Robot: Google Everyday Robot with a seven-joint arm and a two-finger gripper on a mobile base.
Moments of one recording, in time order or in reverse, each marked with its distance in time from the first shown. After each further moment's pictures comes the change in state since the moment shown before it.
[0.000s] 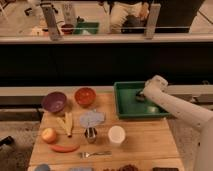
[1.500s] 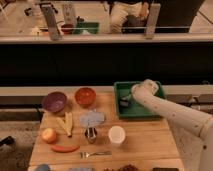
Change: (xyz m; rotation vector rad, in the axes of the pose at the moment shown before) arm -0.102 0.010 -0.035 0.019 -0.240 0.036
